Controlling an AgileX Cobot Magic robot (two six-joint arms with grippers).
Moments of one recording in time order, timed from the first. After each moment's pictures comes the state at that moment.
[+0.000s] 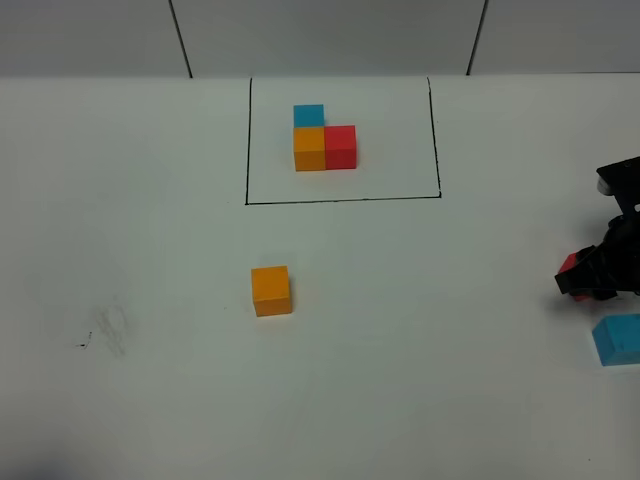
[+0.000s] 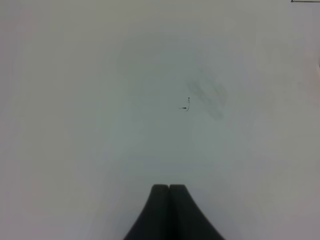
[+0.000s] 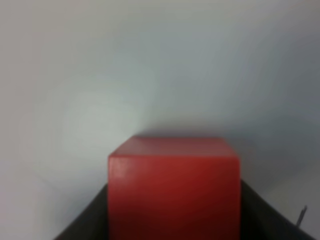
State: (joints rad) left arm 0.18 0.15 -0.51 -0.10 1.08 0.14; right arm -0.06 1.82 -0.82 0.47 0.38 -0.78
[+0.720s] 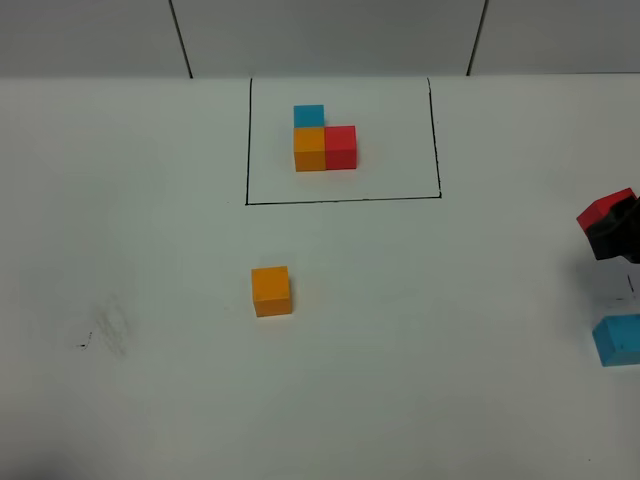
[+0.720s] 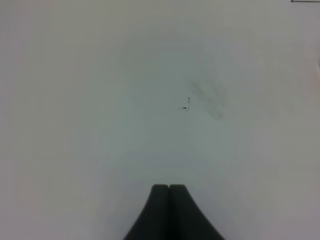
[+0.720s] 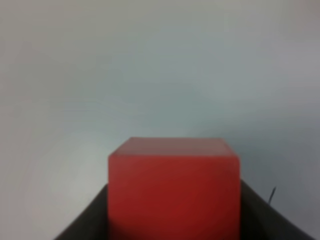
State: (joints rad) left arm 0.18 0.15 -0.51 -0.10 1.08 0.14; right arm -0.06 1.39 -0.82 0.47 0.62 -0.77
